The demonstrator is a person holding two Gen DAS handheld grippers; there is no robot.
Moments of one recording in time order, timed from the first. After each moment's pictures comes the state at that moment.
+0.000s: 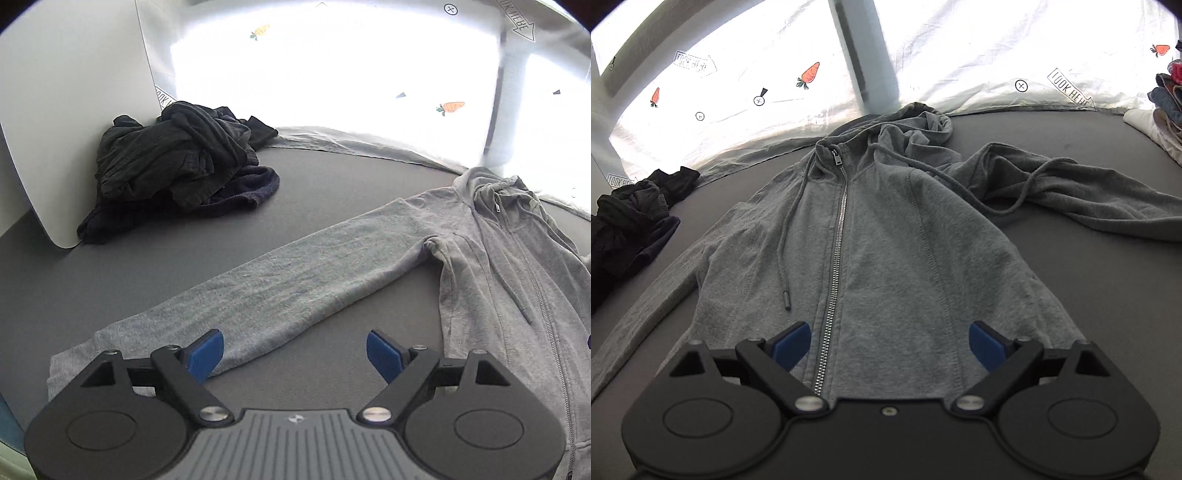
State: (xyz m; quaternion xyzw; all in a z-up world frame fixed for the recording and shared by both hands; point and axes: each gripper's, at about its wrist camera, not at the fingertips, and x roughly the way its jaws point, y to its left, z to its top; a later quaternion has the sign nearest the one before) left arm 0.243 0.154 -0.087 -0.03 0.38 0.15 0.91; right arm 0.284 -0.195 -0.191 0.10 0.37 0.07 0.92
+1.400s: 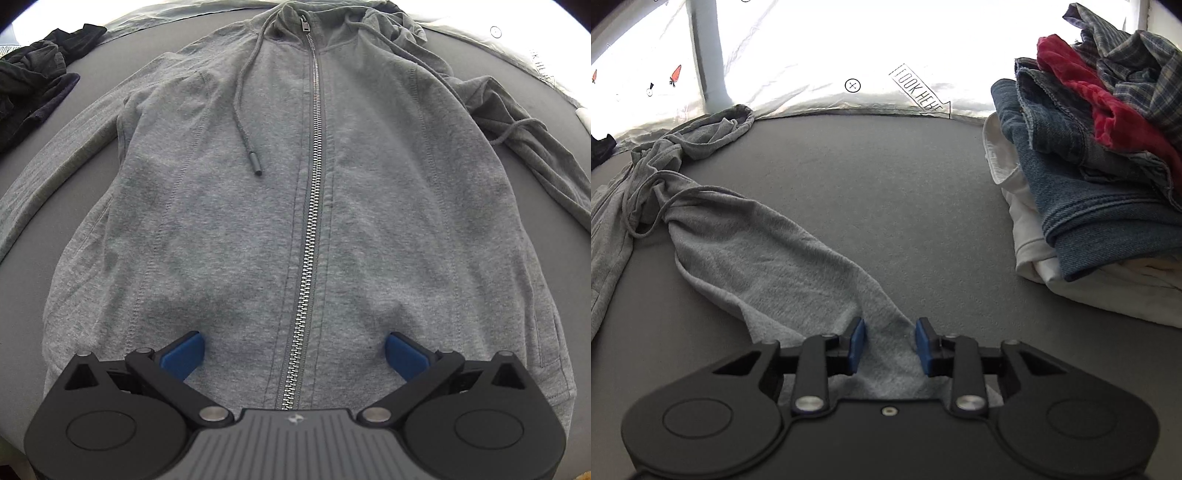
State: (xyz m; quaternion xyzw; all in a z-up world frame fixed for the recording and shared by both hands) left arm 0.324 -0.088 -0.166 -0.04 0.58 0.07 0.81; right arm 0.368 -0.522 -0.218 -0.04 0.40 0.05 0.91
